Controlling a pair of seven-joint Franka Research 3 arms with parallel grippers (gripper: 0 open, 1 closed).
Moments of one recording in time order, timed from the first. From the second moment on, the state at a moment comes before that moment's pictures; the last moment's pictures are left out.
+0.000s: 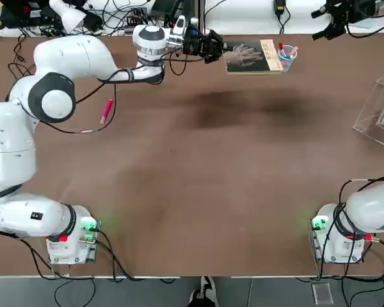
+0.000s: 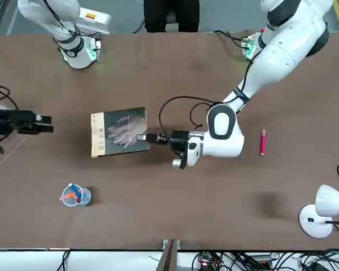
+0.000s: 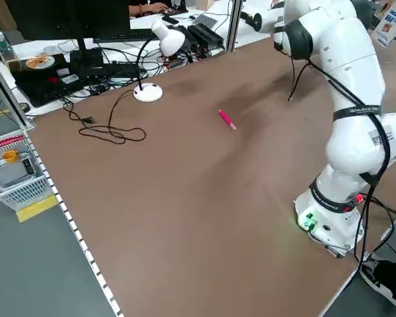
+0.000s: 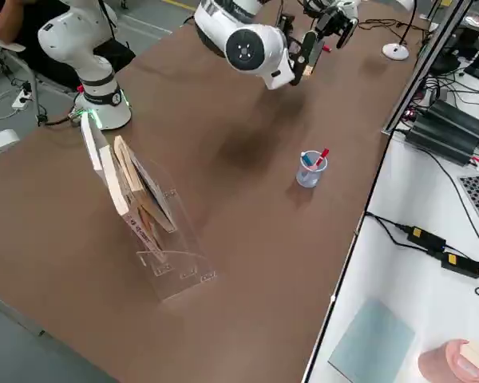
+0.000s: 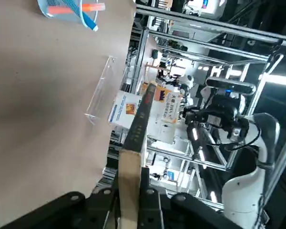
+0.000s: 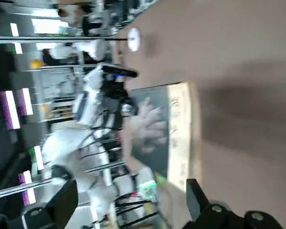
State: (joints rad) left arm -0.20 0.89 -0.60 -1.29 -1.33 2.25 0.28; right arm -0.02 0.25 -0.19 -1.70 1.16 1.42 -0.39
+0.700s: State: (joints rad) left arm -0.21 0.89 -0.60 -1.28 -1.34 2.25 0.28; right arm -0.06 0.38 -0.24 -1.70 1.30 1.36 -0.50
